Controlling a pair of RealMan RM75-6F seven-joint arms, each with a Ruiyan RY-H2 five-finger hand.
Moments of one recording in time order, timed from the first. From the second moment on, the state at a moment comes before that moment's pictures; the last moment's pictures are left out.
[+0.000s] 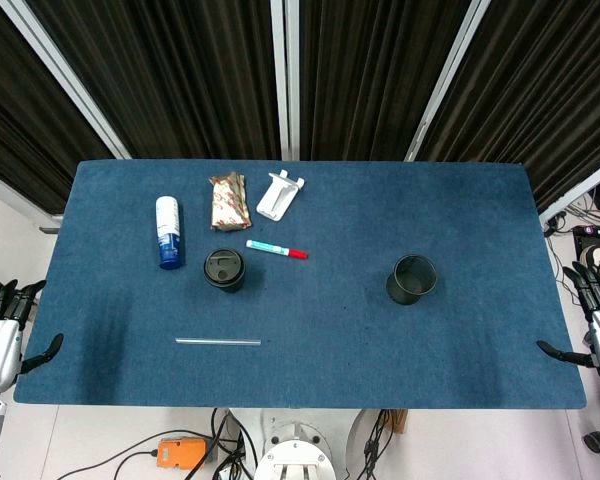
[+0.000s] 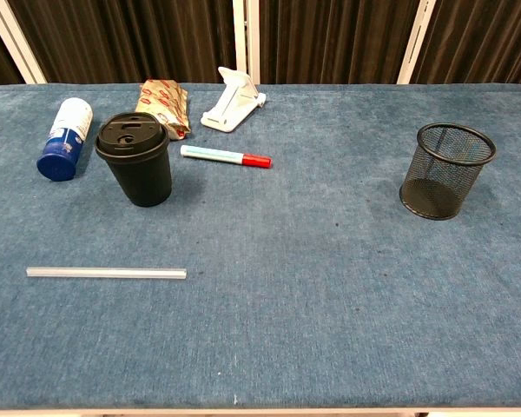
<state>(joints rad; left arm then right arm) -0.02 -1.13 -0.04 -1.65 1.47 1.53 -0.01 0.09 -0.99 0.06 -1.56 -1.52 1.44 0.32</state>
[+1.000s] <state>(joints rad) -0.24 -1.33 0.01 -1.75 1.71 1.23 0.53 0.09 -0.93 0.10 -1.60 -1.46 1.45 0.30</state>
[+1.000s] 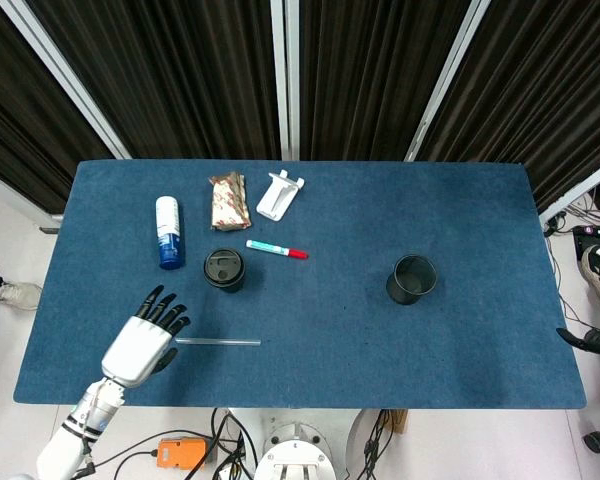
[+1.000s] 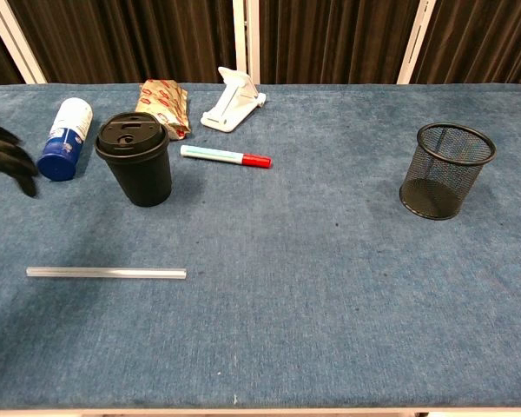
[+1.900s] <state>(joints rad) -0.41 -1.59 -0.04 -1.68 1.39 1.02 0.80 0.10 -0.95 0.10 -1.57 -1.44 1.40 0.31</state>
